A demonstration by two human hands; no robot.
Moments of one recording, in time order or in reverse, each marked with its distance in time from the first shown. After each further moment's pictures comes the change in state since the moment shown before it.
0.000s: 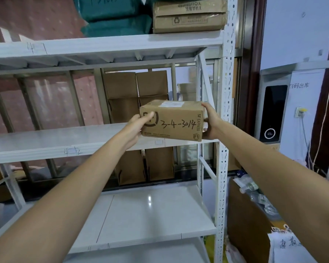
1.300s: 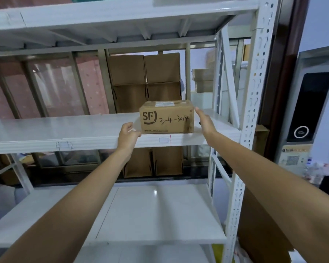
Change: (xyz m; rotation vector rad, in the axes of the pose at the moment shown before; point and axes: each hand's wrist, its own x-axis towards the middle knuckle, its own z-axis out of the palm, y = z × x) left_hand 0.088 -0.111 -0.036 0.205 0.518 0.018; right_hand 0.146 0.054 0.020 -0.355 0.076 -0.290
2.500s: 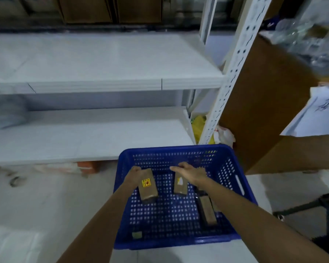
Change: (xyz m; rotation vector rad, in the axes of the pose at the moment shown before) left_hand -0.364 -0.753 0.095 0.454 -0.499 -0.815; right_hand -0.281 0.796 0.027 -0.463 -0.524 0.758
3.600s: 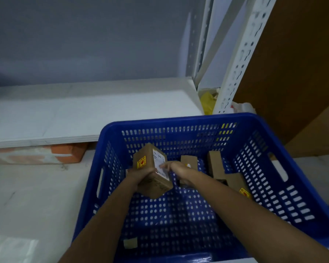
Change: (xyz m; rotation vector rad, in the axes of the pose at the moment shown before) left_hand 0.158 -0.126 0.102 -0.333 -0.050 -0.169; right_hand 0.198 0.101 0.099 0.210 -0.110 0.003
